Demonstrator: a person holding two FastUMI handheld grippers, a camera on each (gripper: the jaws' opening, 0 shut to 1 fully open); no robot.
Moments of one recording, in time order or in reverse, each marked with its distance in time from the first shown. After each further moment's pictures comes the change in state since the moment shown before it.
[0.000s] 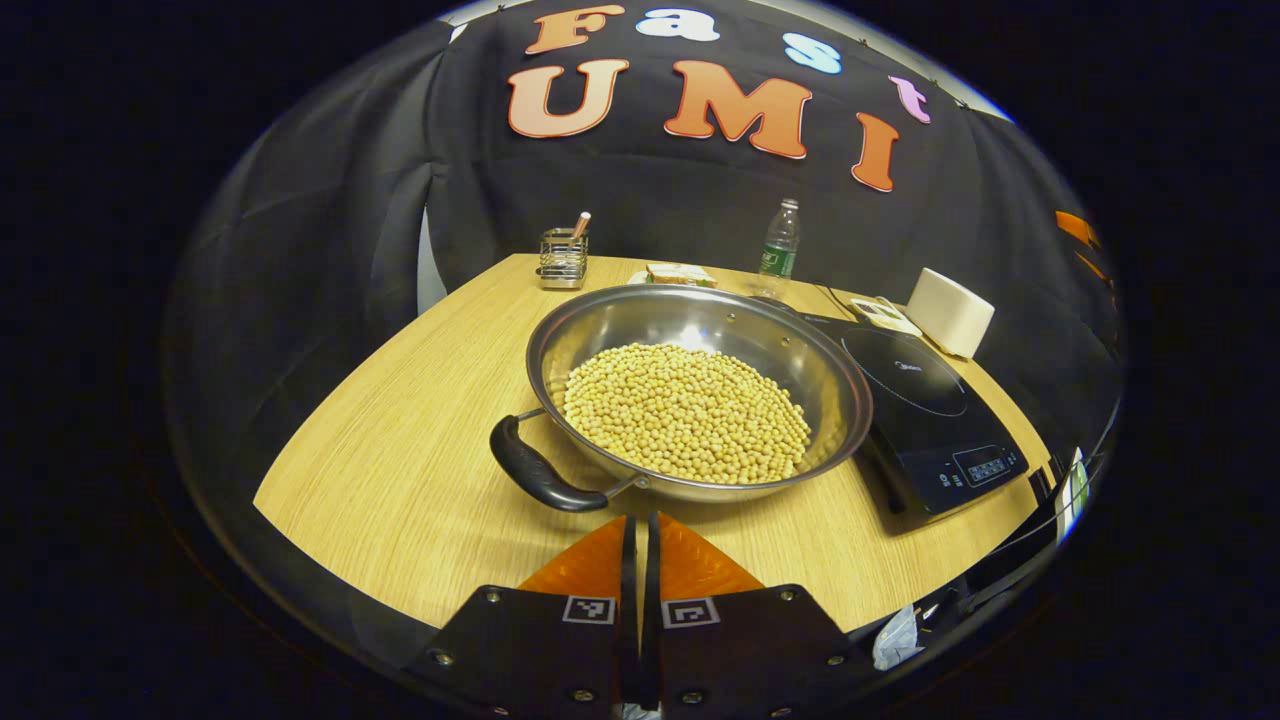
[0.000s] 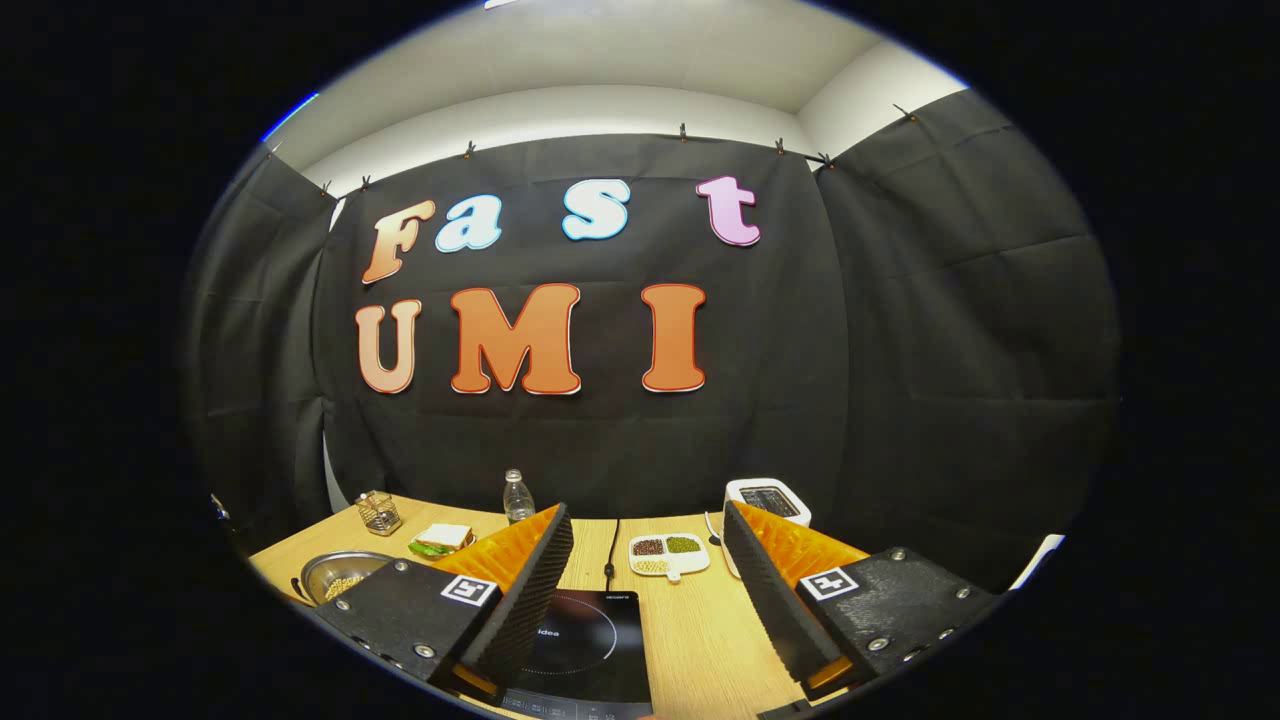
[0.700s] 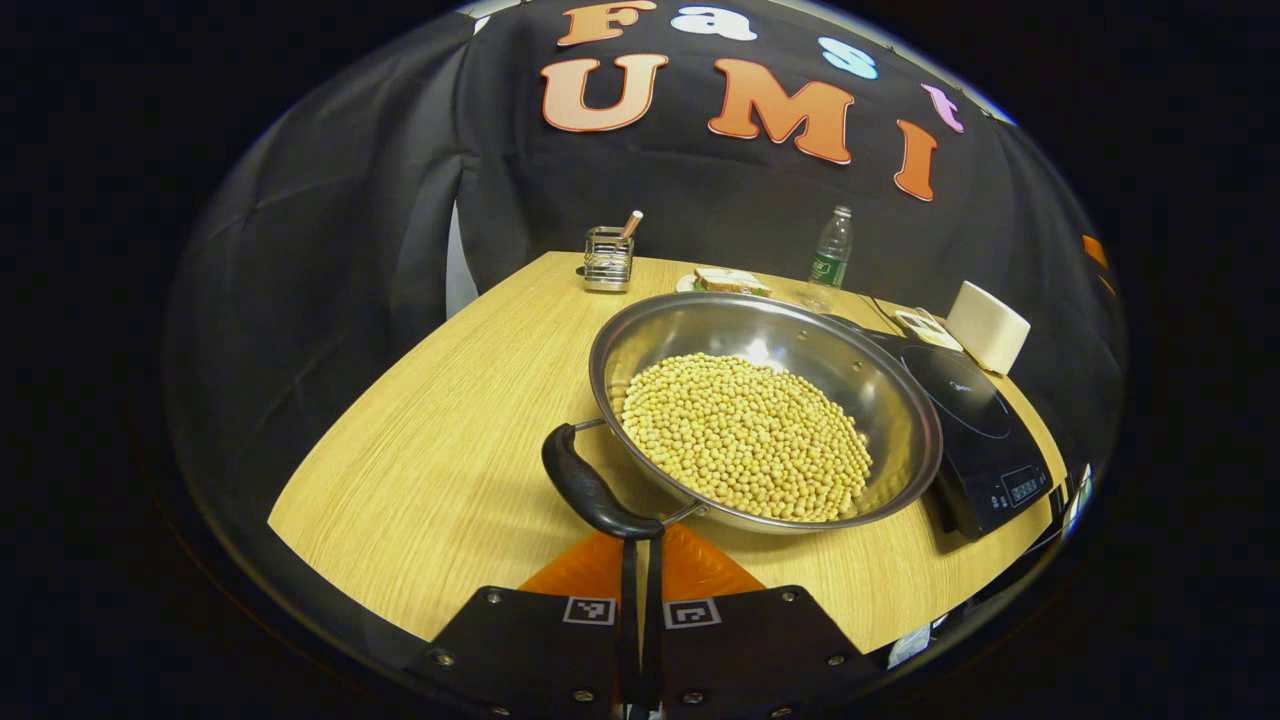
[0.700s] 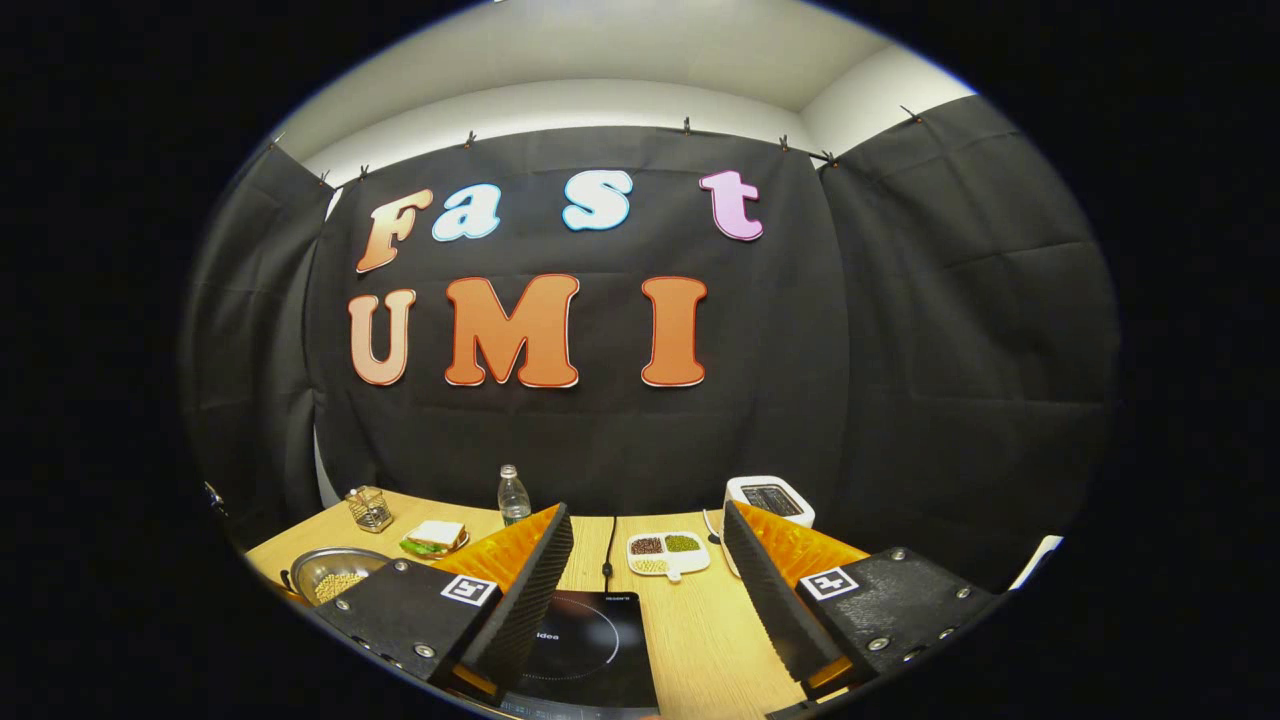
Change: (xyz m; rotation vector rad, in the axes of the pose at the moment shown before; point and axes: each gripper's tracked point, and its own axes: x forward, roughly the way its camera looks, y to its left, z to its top) left arm 0.025 0.048 0.018 -0.017 -0.011 0.064; right arm 0.015 0.014 -0.005 -0.024 0.002 -0.026
